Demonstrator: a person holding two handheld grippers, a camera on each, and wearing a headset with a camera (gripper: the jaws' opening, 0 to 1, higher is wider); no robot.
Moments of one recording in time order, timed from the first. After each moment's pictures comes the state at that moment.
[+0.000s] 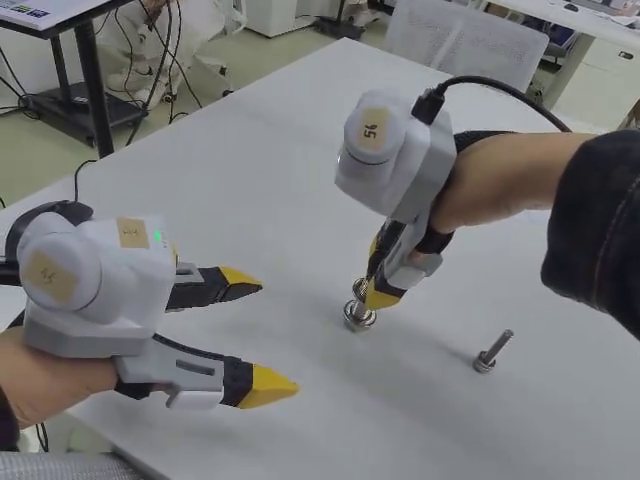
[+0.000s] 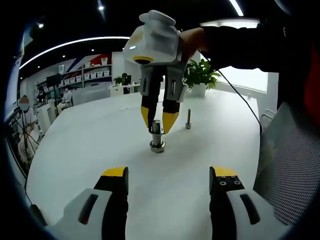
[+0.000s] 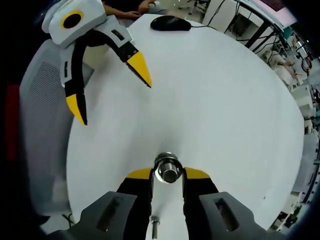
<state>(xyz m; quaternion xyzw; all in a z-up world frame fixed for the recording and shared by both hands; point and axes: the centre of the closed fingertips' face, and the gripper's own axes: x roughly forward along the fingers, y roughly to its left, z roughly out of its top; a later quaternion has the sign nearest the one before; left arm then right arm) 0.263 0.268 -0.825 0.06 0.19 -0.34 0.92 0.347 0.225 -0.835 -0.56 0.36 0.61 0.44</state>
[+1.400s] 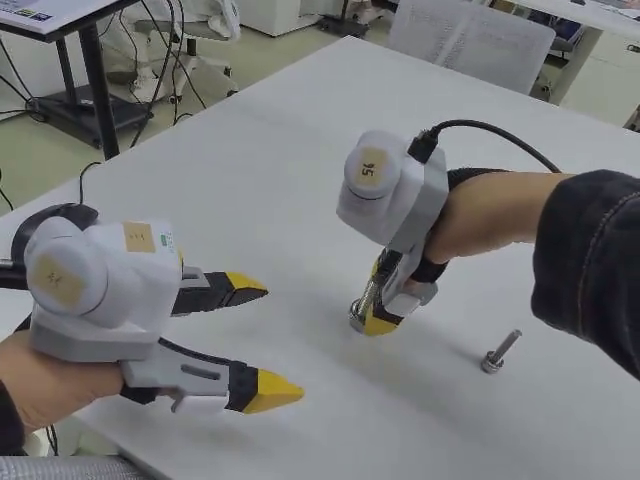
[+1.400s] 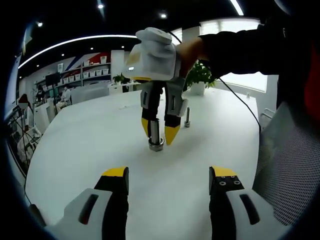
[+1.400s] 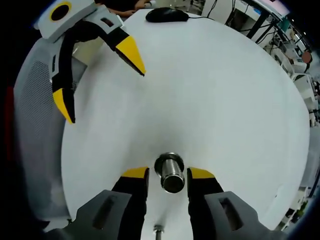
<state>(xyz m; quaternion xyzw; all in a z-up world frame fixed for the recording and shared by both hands) 0.259 0.268 -0.828 0.06 0.19 -0.34 0.92 0.345 0.217 -0.865 -0.54 0.38 0.61 0.44</state>
